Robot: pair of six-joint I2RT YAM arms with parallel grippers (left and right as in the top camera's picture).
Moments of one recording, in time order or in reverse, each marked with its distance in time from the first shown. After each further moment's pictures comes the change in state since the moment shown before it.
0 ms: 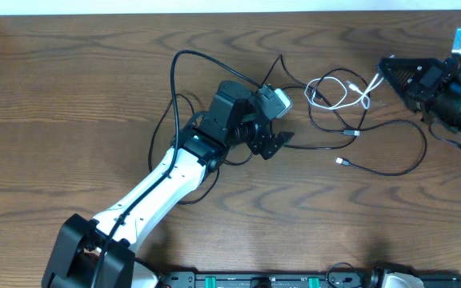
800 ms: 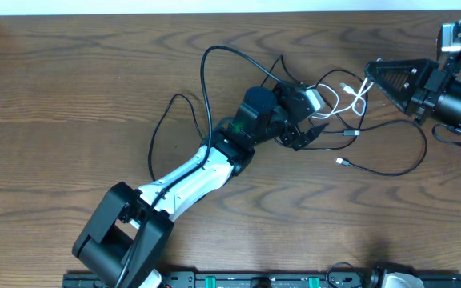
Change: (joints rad) left arm -0.107 0.179 -0.002 0.469 -0.017 0.020; right arm 0.000 0.000 0.000 0.054 -0.210 0.082
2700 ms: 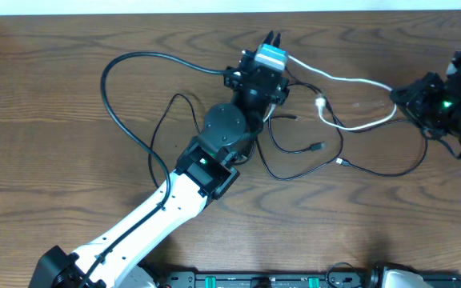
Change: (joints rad) left arm -0.058 -0.319 -0.001 0.298 -0.706 -0.081; right arm 0.002 0.137 0.000 -0.401 0.718 -0.339
